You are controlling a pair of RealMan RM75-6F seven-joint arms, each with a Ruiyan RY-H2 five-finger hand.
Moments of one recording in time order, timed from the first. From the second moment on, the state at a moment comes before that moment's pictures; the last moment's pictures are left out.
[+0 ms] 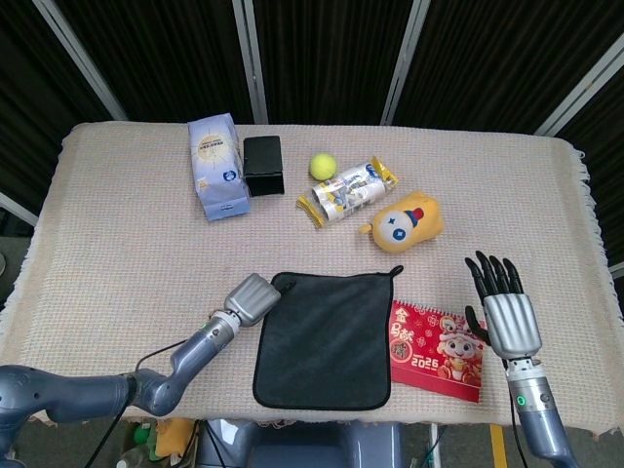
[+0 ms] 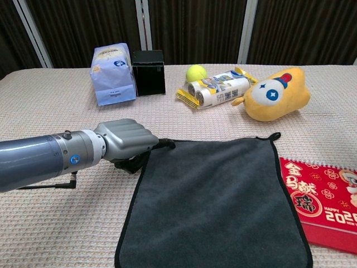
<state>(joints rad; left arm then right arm) -0.93 -1.71 -0.08 -1.39 0.97 0.78 0.79 0.26 -1.35 0.08 -1.56 -1.44 1.41 -0.23</state>
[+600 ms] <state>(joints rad) -0.93 -1.68 -0.04 -1.36 0.91 0.81 0.78 0.25 -1.35 0.09 -1.57 -1.45 1.41 -0.22</state>
